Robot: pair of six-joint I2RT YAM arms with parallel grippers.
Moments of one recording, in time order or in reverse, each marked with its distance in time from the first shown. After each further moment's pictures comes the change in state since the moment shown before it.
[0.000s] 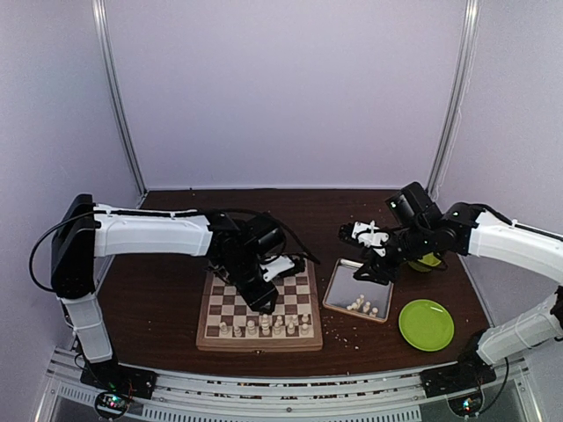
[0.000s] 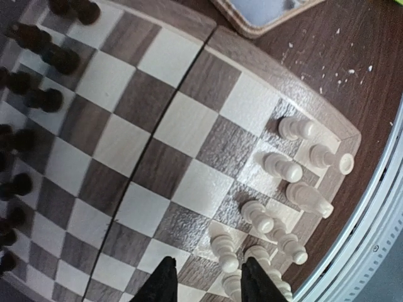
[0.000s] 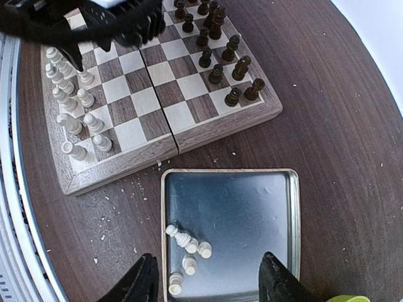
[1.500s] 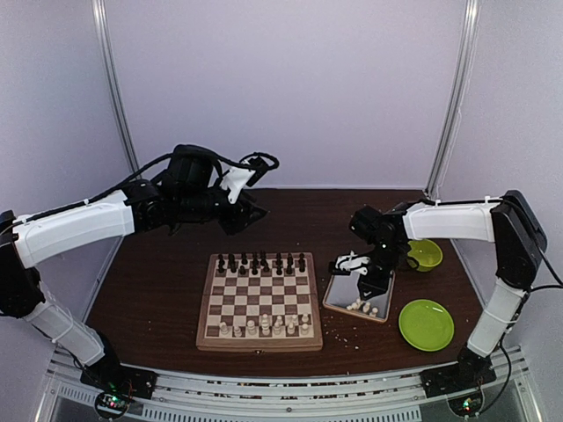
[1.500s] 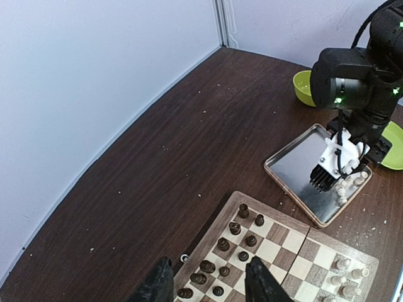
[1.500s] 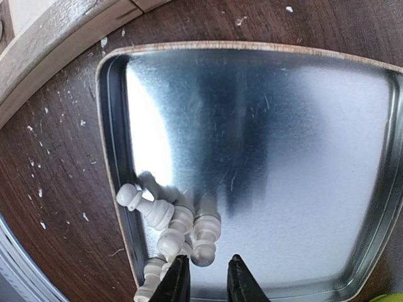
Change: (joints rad) left arm 0.187 -0.387 -0.127 0.534 -0.120 0.211; right arm -0.061 0.486 0.163 -0.242 0.070 -0.083
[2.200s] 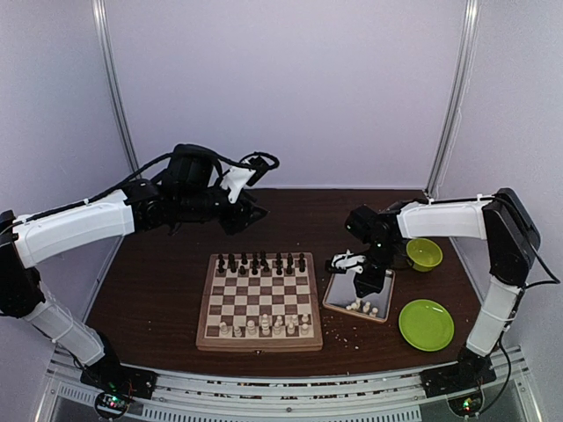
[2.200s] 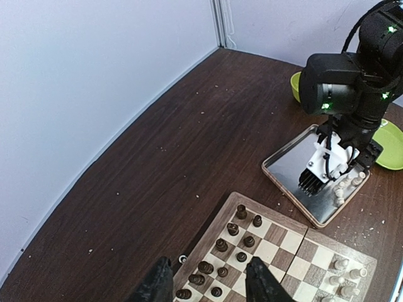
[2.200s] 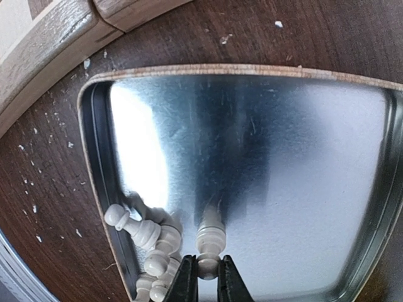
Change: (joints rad) left arm 0.000 0.001 0.004 -0.002 0.010 0.000; right arm 0.002 0.052 0.038 0.016 -0.003 0.012
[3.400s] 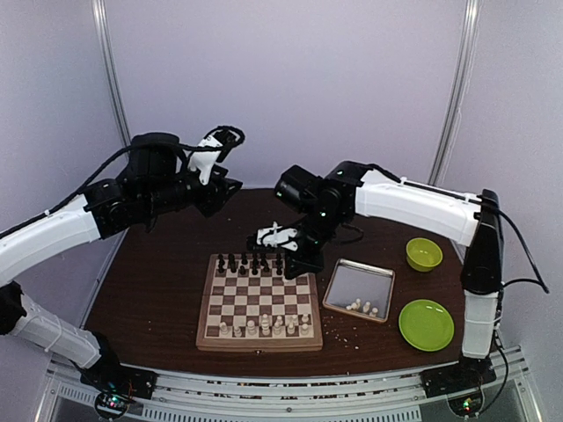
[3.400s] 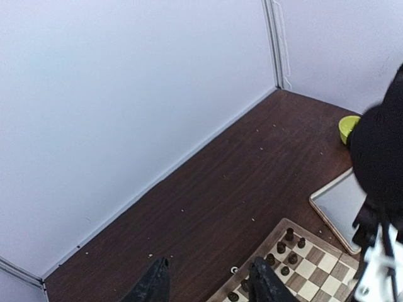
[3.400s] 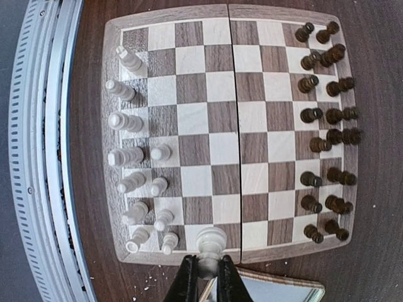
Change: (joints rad) left arm 0.001 -0.179 -0.045 0.046 -0.211 0.011; right arm 0.312 0.181 0.693 -0.264 -0.100 0.003
